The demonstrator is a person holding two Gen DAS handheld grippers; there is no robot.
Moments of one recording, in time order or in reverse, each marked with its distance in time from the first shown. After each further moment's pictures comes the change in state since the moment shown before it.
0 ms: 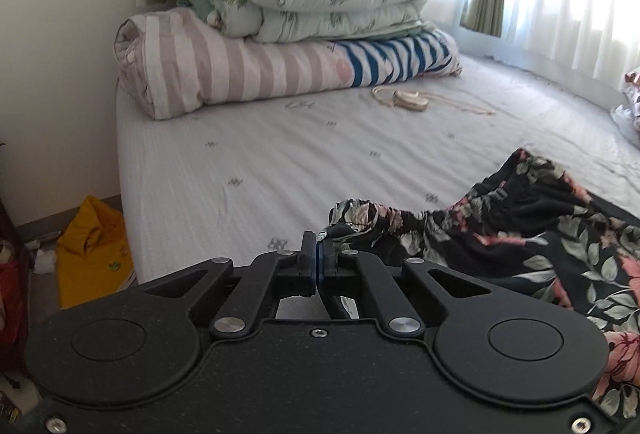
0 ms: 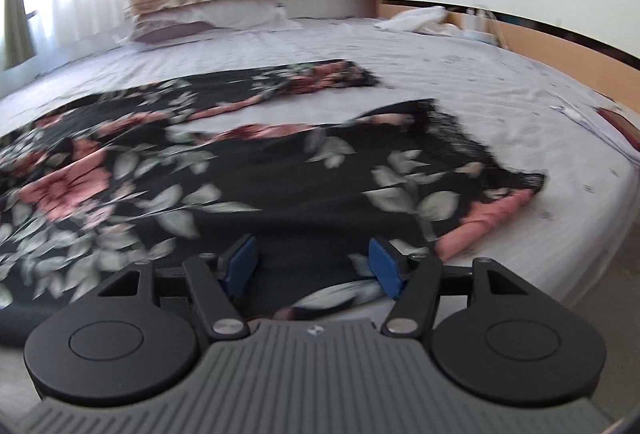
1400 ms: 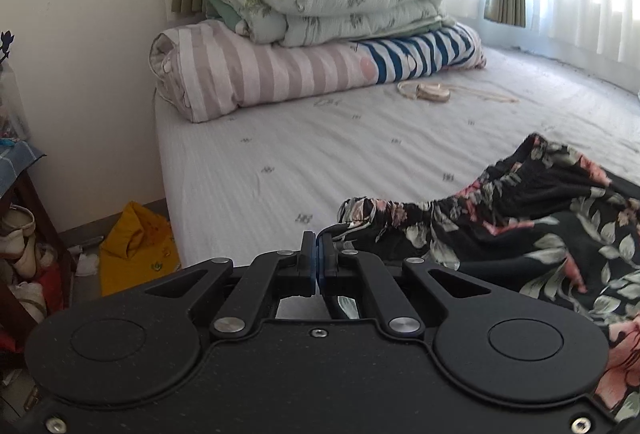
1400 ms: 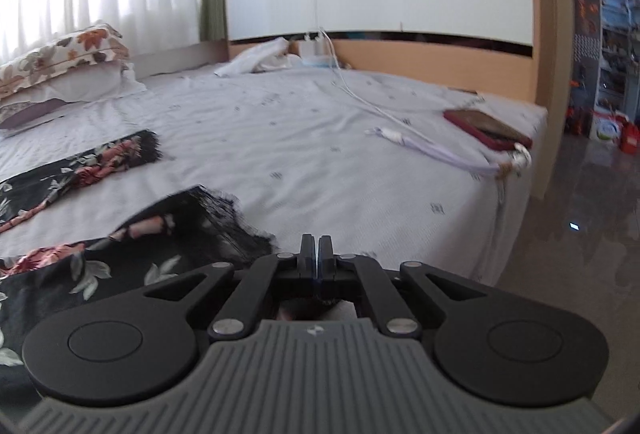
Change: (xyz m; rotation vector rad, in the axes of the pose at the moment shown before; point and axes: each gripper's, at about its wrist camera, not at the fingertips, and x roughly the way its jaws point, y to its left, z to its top) left arm -0.027 -0.013 -0.015 0.053 -0.012 0.119; right arm 0.017 -0.153 0.030 0.211 -0.116 -0.324
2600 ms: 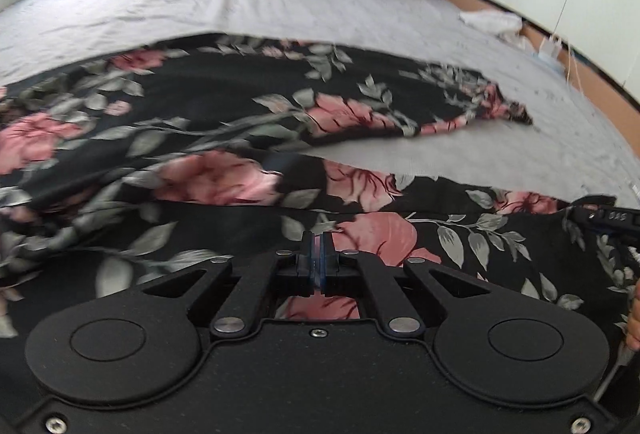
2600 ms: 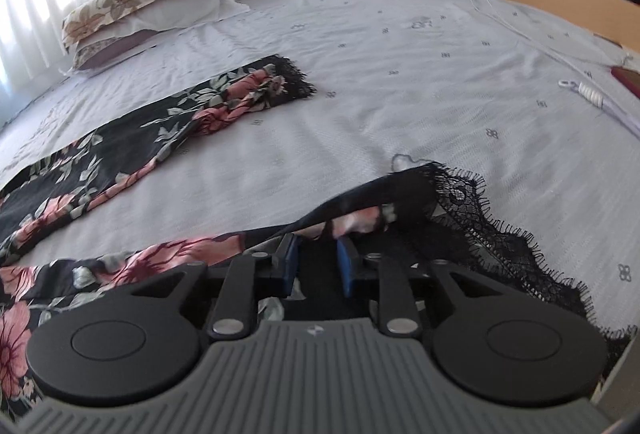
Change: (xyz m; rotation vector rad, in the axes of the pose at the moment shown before) left arm -0.205 -0.282 -0.139 0.690 0.273 -1.096; right arm 0.064 0.110 0.024 -0.053 0.272 0.321
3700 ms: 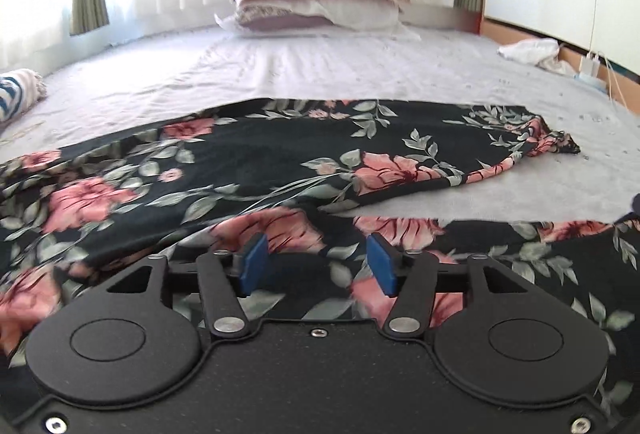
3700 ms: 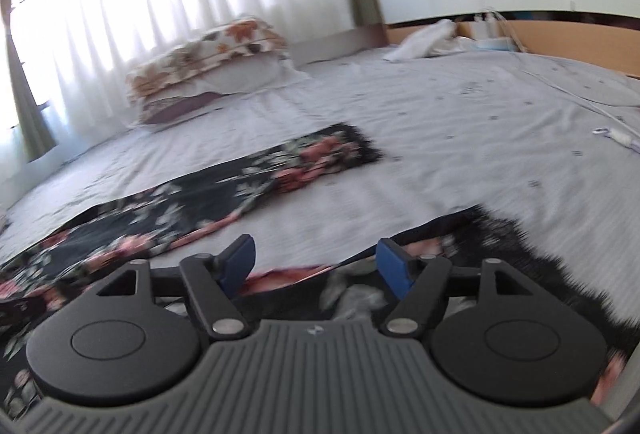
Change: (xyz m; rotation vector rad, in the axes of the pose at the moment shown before) left arm -0.030 -0.001 -0.007 0.055 -0.223 0.203; right arm -0.050 0.029 -0.023 -0.049 -0.226 0.202
